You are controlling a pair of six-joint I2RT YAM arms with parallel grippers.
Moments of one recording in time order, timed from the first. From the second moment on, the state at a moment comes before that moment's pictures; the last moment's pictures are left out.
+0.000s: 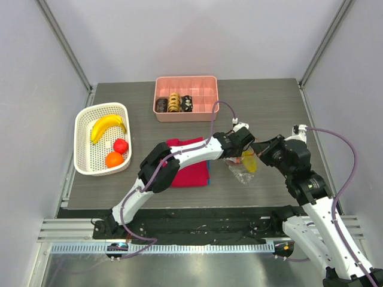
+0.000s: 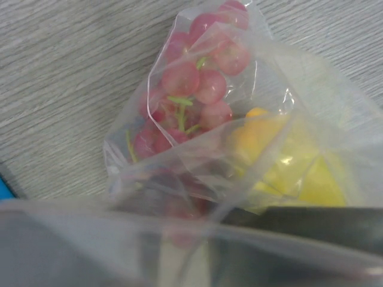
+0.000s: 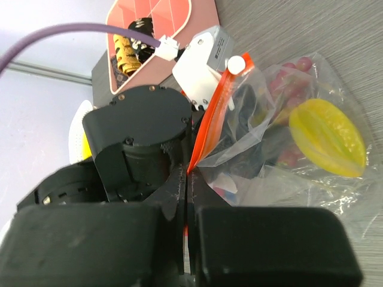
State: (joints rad) left arm -1.04 2.33 1.93 -0.58 -0.25 -0.62; right arm 0.31 0.60 0.71 -0.49 0.04 0.96
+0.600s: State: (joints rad) left arm -0.93 2.29 2.06 -0.70 0.24 -0.75; right arm 0.31 0.67 0.87 -0.67 -0.09 0.60
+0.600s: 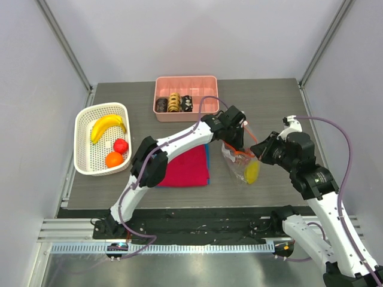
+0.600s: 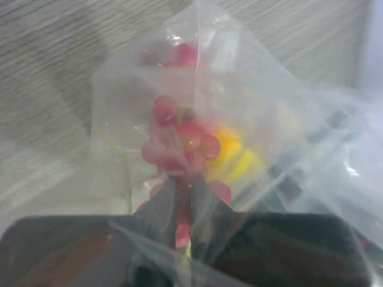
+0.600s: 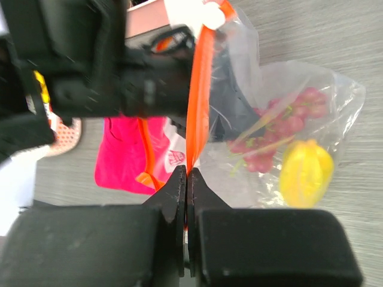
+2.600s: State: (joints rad) left arm -0.90 2.07 1.97 -0.58 0.47 -1.16; right arm 0.31 0.90 1.12 -0.83 0.09 0.30
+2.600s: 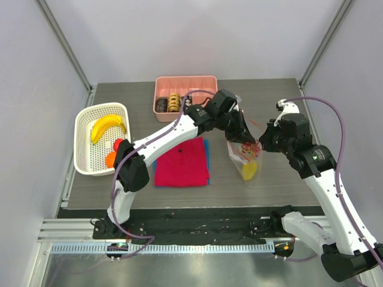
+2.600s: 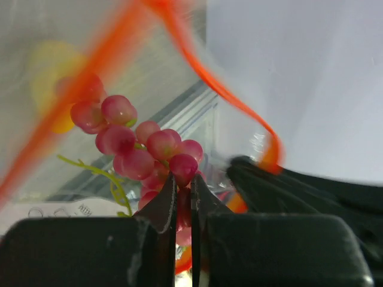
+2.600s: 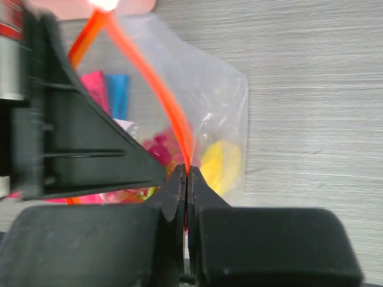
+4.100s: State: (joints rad) left arm -0.01 1.24 1.59 -0.68 0.15 -0.80; right arm 0.31 0.92 1.12 -0.86 0.00 0.36
